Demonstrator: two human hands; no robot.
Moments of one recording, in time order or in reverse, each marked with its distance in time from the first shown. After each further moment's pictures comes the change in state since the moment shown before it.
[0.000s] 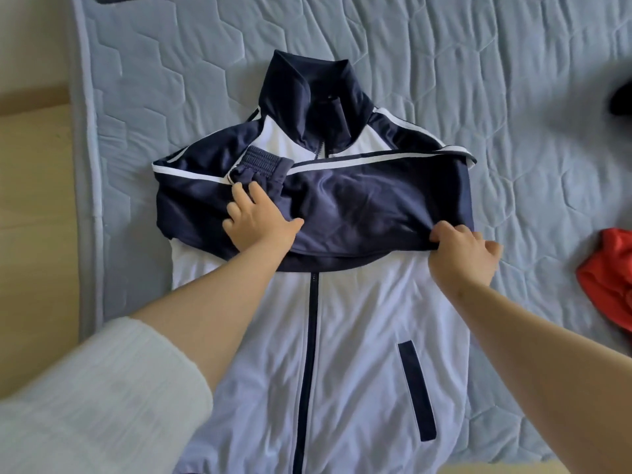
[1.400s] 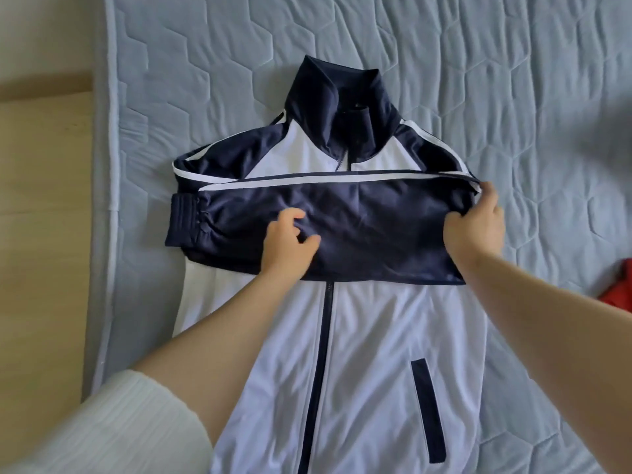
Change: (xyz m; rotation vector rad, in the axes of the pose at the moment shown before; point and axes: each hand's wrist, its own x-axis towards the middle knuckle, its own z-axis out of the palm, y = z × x) left_hand -0.011 -0.023 0.017 -0.660 -0.210 0.059; right_hand 0.049 -0.035 -0.013 0.535 0.117 0.207
